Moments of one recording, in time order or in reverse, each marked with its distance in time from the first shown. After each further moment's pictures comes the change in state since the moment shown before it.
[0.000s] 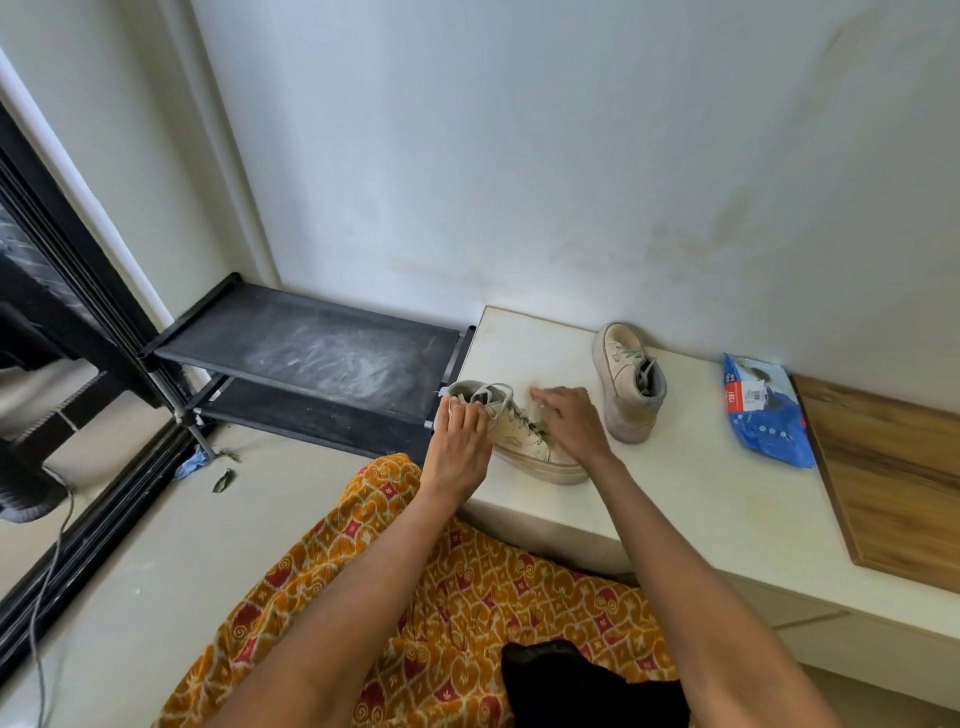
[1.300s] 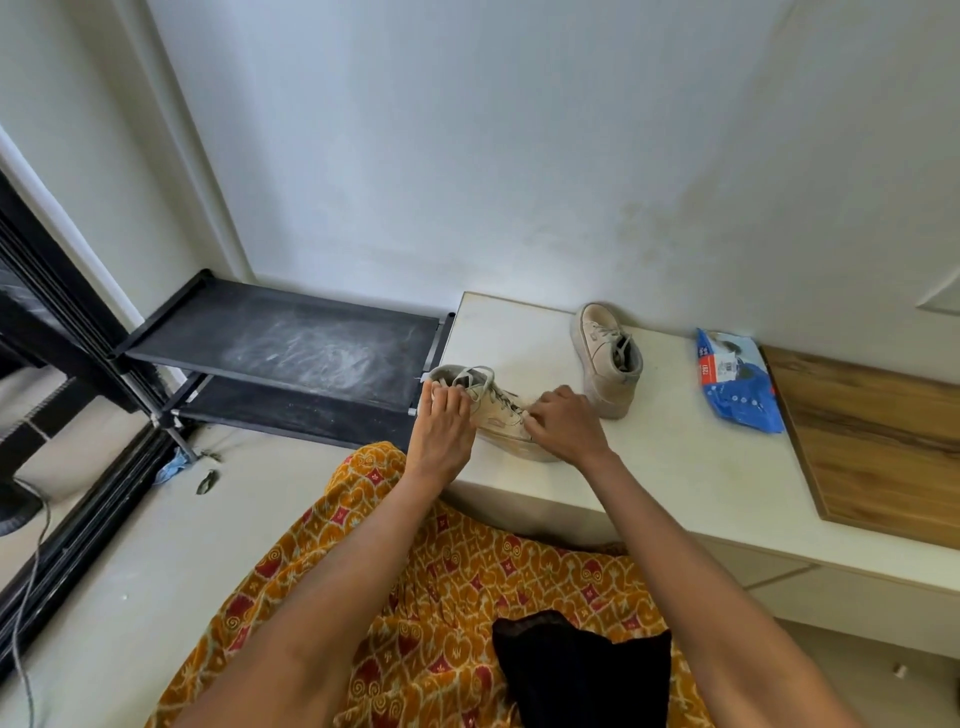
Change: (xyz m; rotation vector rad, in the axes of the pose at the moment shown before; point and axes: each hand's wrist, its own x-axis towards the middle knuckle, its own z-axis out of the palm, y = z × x) left_hand -0.002 -0.001 -0.007 0.053 0.009 0.034; right_hand -0.037 0.004 -0.008 -0.345 -0.043 -0.091
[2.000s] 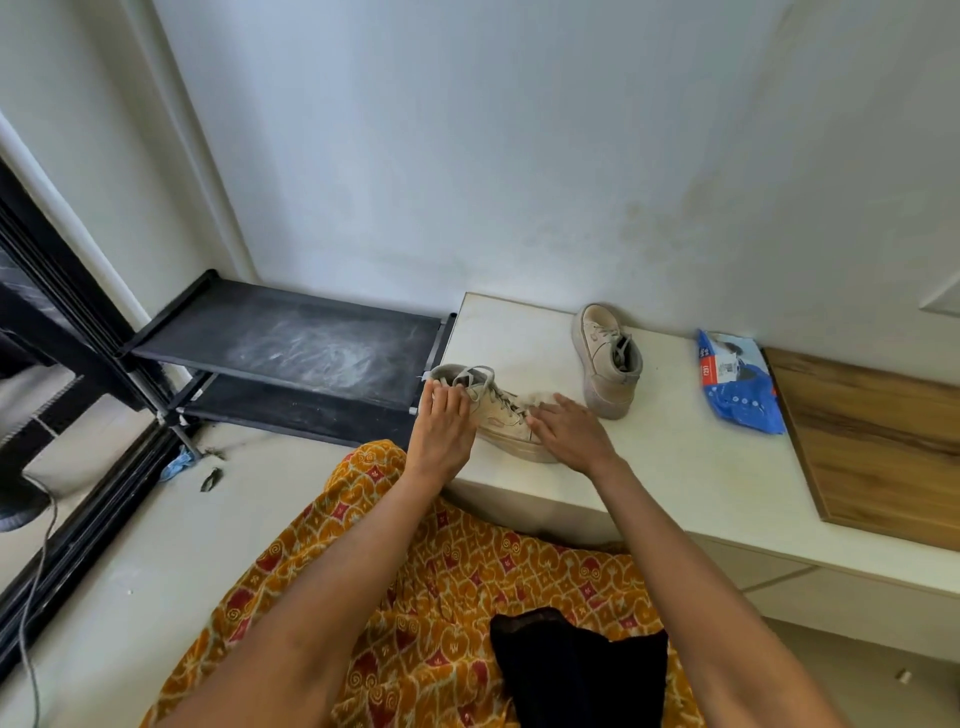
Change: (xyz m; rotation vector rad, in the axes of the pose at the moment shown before) left_hand 0.001 0.001 0.005 0.009 0.019 -0.001; right_hand -0.012 0.006 -0.001 0.072 -0.246 0.065
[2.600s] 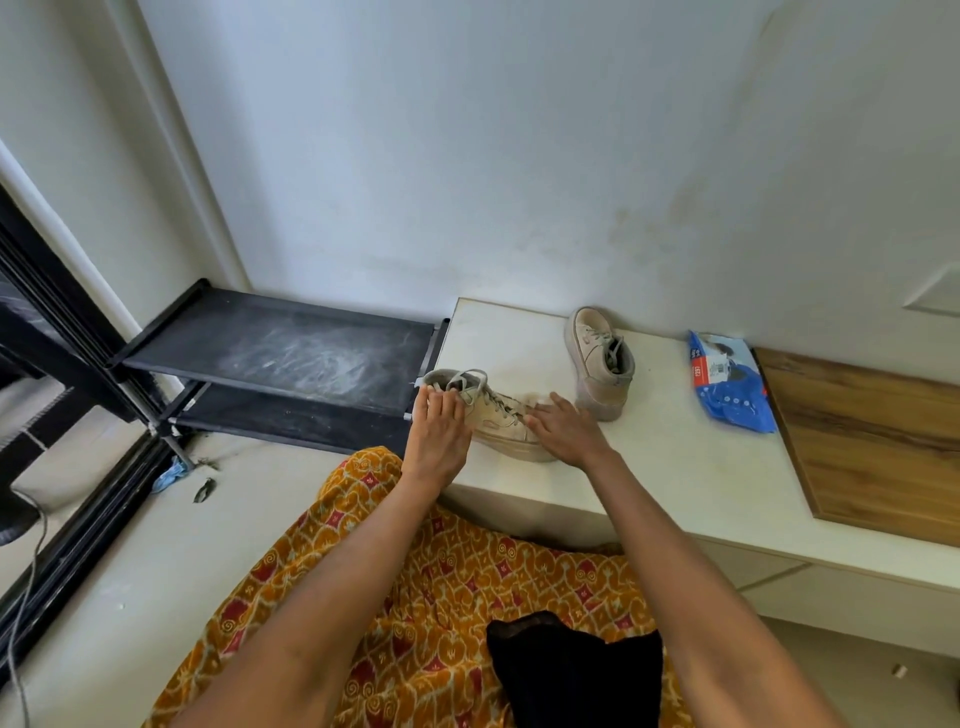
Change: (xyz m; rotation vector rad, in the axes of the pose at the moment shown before) left_hand -0.001 0.002 -0.001 0.021 -0.015 -0.007; right_hand 0.005 0.002 -0.006 0.027 -0.095 0.066
